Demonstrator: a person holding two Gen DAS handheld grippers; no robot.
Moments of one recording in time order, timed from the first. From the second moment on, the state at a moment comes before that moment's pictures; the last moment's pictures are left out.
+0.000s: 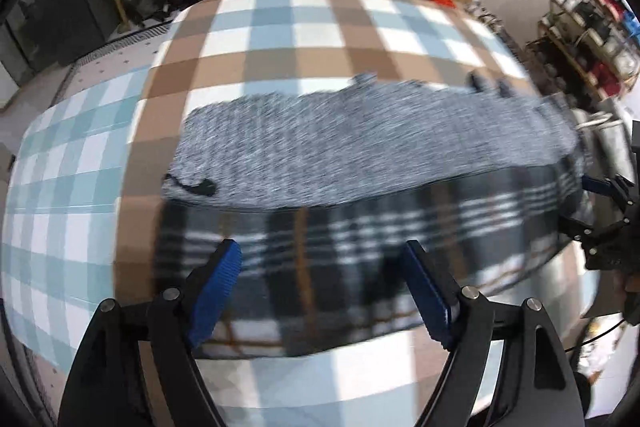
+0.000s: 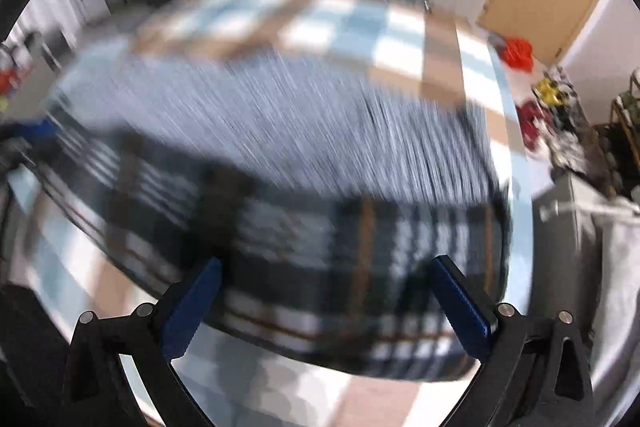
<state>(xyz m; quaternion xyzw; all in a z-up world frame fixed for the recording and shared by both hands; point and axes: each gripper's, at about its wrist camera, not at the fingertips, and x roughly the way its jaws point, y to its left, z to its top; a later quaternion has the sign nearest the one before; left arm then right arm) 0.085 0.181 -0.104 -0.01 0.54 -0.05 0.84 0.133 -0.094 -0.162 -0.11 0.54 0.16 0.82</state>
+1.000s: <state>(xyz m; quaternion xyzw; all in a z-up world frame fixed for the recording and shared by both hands) 0.052 0.198 -0.106 -0.09 0.46 -0.02 0.88 0.169 0.039 -0.152 -0.14 0.57 0.16 0.79</state>
